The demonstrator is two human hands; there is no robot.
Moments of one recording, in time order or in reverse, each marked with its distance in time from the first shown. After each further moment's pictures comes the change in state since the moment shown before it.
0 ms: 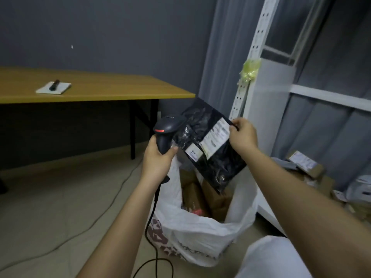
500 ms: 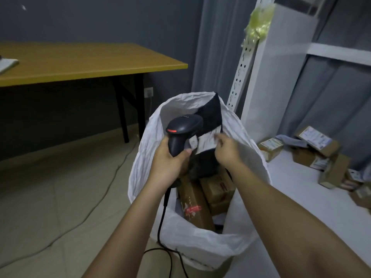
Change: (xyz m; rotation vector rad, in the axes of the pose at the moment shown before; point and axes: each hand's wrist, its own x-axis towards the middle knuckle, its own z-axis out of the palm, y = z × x) left_hand 0.034 -0.045 0.078 0.041 -0.219 -0.135; right_hand 0.031 0.120 0.095 -0.023 -0.343 0.169
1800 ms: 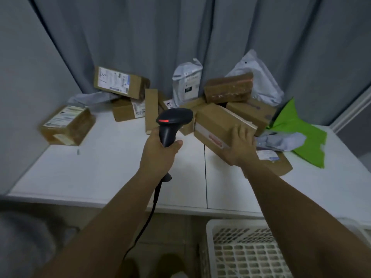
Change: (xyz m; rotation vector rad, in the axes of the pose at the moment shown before) left_hand -0.056 -0.064 0.619 0.108 -0.818 -0.057; right_hand -0.112 0.557 -0.388 -0.681 0.324 0.859
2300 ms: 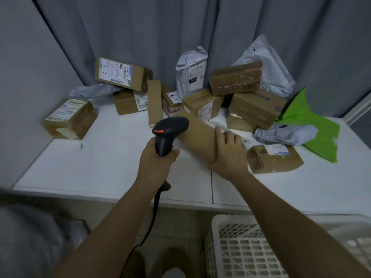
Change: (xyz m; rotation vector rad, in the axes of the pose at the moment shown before) left_hand -0.001 -0.044 0.000 -0.013 0.018 -0.079; right_hand -0.039 -0.029 0.033 -0.090 0.223 -0.257
